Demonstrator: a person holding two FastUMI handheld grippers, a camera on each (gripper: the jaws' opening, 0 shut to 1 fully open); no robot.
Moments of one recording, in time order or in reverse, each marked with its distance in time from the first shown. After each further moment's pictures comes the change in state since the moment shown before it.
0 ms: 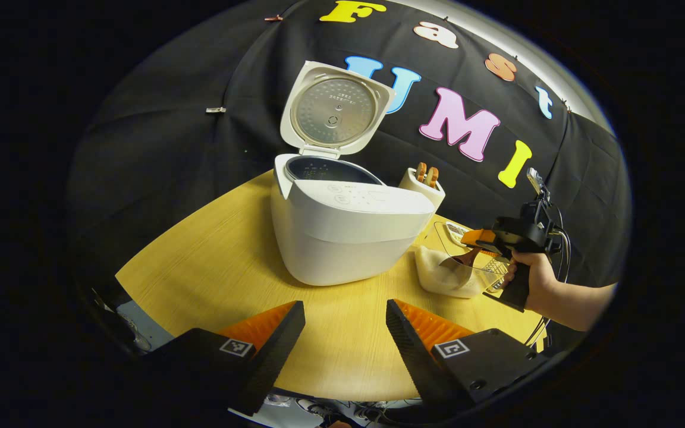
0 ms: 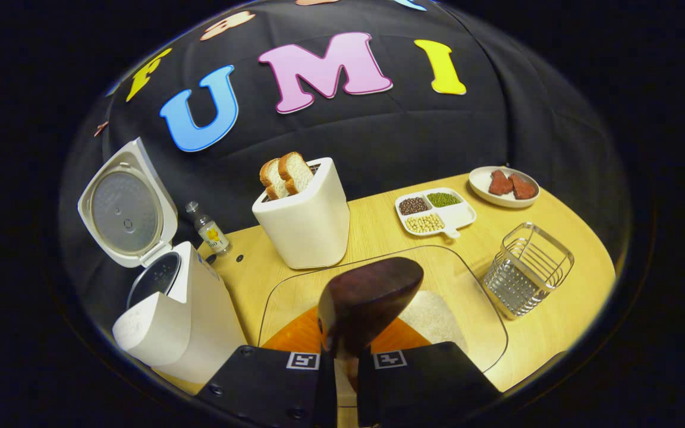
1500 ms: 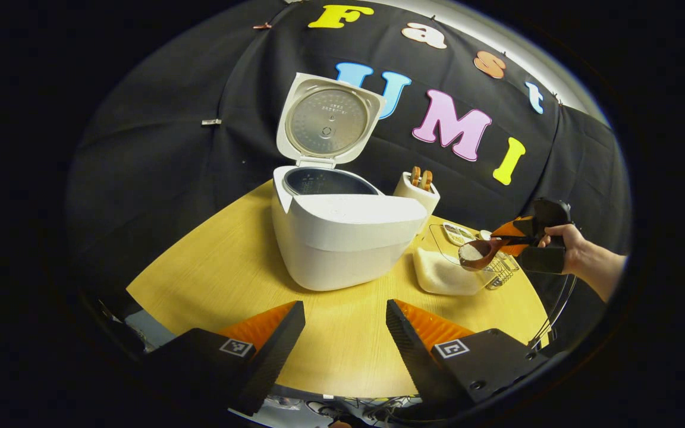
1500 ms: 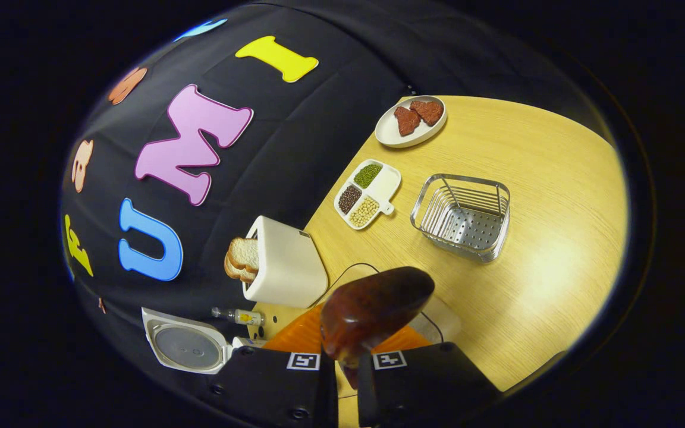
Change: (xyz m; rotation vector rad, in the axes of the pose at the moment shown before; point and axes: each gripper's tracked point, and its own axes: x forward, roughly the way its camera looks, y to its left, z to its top) left arm -0.015 -0.006 0.012 0.075 -0.027 -0.005; right arm -0.053 -0.079 0.059 0.690 0.073 -0.059
